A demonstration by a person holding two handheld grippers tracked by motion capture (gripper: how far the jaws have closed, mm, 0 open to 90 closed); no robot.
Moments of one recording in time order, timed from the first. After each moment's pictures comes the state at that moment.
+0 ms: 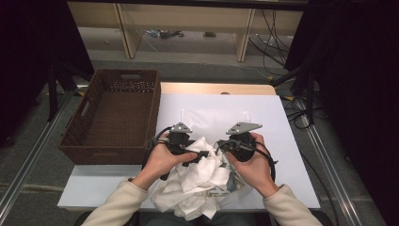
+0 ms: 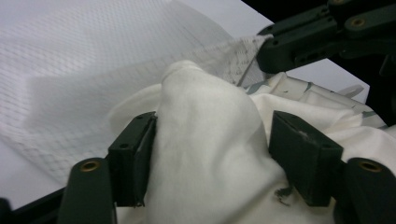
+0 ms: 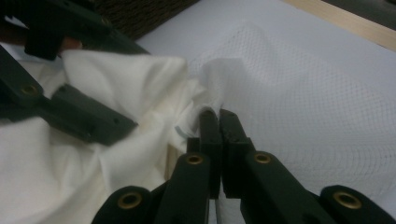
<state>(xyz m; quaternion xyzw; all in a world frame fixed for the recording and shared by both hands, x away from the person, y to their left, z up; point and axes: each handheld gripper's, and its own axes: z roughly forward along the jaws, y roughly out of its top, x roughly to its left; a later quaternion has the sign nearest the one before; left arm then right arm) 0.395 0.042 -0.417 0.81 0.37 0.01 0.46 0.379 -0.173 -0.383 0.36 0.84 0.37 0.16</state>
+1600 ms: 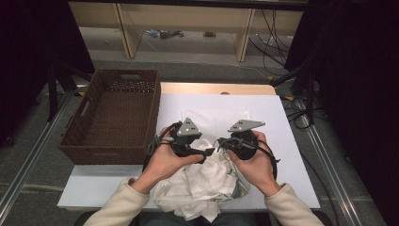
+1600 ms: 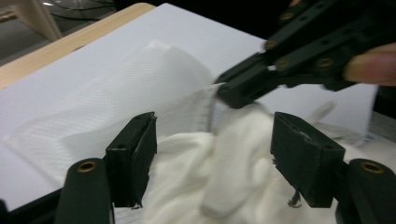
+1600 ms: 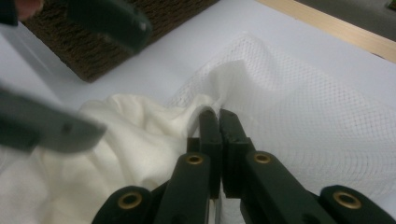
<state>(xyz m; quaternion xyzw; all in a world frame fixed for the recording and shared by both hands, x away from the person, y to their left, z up) 0.379 0.039 -0.371 0.83 0.29 0.13 0.46 0.379 -0.176 -0.372 0.35 0.84 0.38 0.17</state>
